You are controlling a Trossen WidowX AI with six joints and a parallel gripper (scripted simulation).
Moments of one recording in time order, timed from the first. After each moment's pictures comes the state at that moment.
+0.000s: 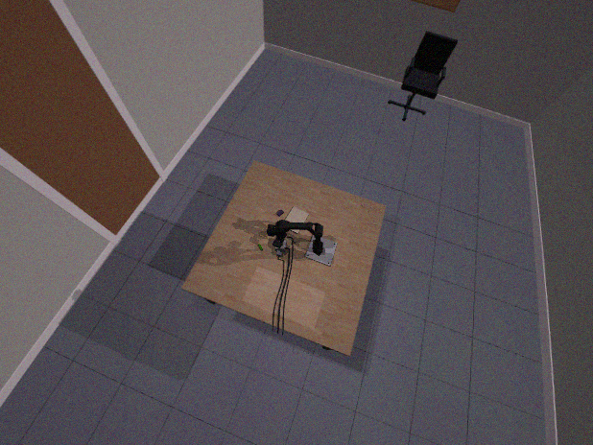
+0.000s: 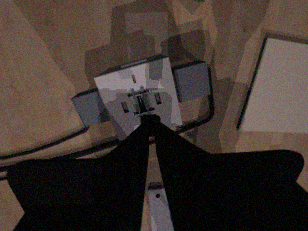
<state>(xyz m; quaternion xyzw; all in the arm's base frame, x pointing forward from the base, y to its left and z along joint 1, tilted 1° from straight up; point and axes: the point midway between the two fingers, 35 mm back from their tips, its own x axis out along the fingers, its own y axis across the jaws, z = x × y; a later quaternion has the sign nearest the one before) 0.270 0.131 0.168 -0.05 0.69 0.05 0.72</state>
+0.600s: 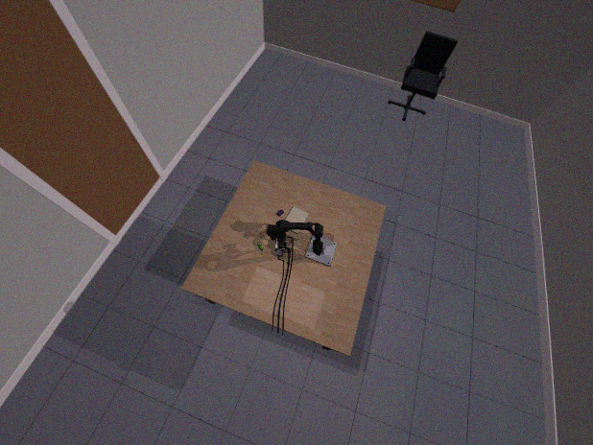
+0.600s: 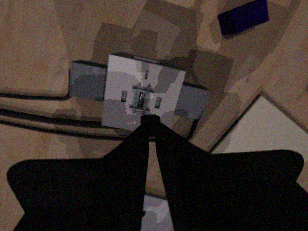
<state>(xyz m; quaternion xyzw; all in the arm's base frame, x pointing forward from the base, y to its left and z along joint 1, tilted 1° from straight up) 0.270 0.131 0.168 -0.22 0.66 0.21 0.68</state>
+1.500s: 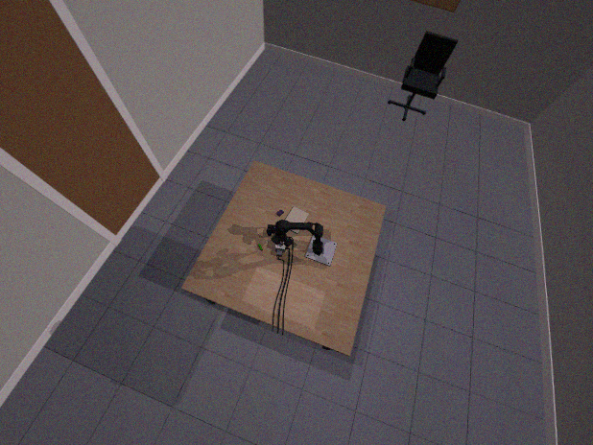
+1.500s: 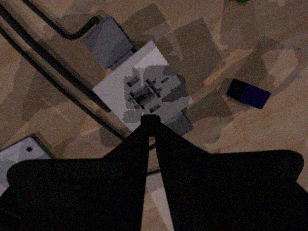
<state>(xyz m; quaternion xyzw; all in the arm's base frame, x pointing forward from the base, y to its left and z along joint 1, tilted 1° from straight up) 0.270 0.131 0.168 -0.44 0.55 0.43 0.56</state>
